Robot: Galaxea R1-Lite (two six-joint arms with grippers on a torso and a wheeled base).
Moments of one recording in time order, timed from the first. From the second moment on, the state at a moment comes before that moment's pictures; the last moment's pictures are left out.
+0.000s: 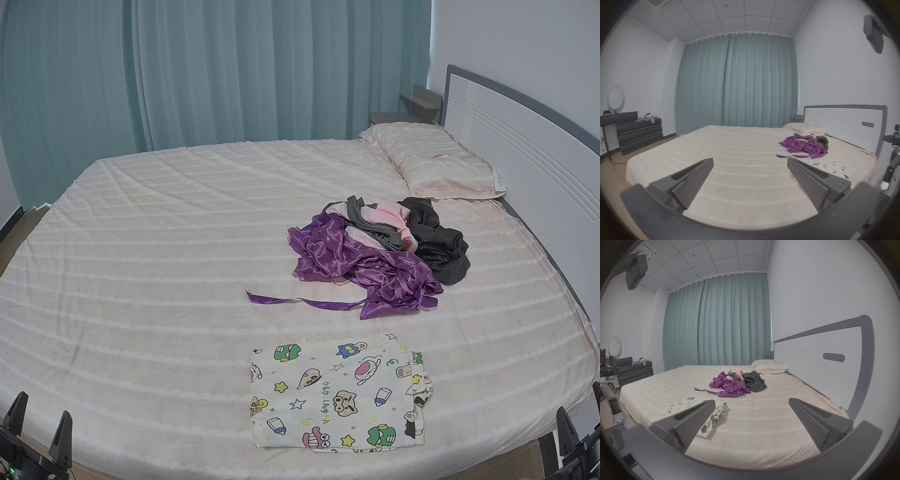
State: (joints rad) left arm 0.10 0.08 -0.02 -0.07 -0.05 -0.04; right arm 0.00 0.01 -0.02 0.01 0.01 -0.01
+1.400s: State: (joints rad) left arm 0.00 0.01 -0.02 -0.01 0.10 -0.05; right arm 0.00 0.01 -0.02 0.01 0.01 0.00
